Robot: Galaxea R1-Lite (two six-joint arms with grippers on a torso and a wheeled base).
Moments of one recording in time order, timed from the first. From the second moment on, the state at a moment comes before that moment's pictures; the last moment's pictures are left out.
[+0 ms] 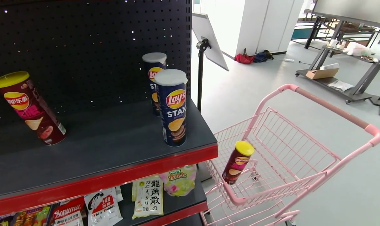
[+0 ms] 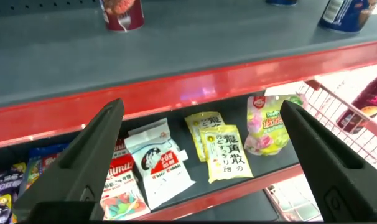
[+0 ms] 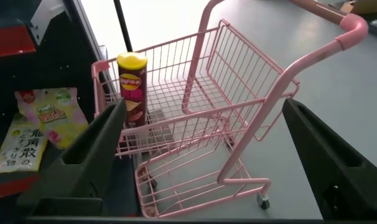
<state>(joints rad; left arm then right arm) 0.00 0.00 0.00 0.00 -0.02 0.00 0.00 0.00 0.00 0.00 -0.01 0.00</state>
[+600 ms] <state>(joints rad) 0.00 0.00 0.00 0.00 -0.02 -0.01 0.00 0.00 0.00 0.00 -0.01 0.00</state>
